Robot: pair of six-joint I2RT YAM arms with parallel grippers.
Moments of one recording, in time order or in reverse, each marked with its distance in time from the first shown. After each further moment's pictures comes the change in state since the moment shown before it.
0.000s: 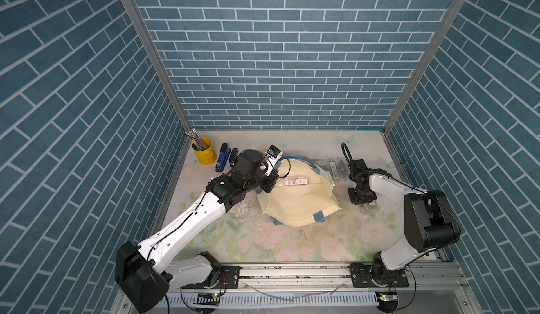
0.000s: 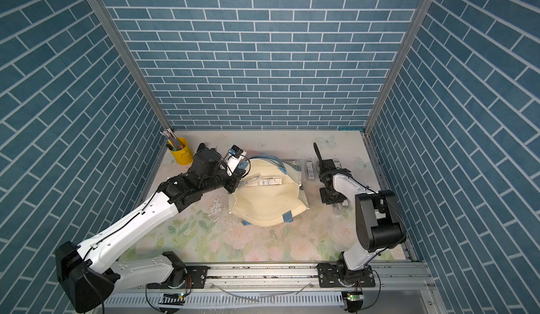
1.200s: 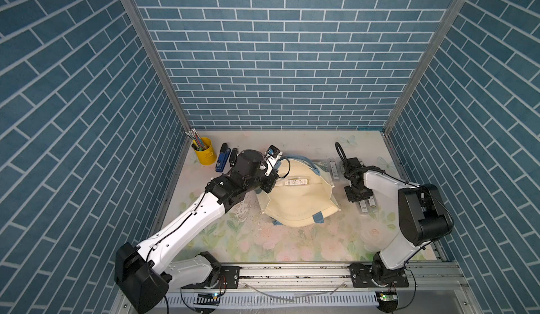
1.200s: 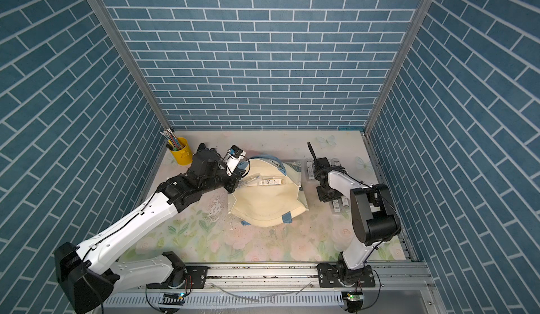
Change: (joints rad) left arm 0.000 -0.006 -0.001 0.000 0.000 0.000; right arm 0.035 0.063 0.055 -0.003 0.071 -0.025
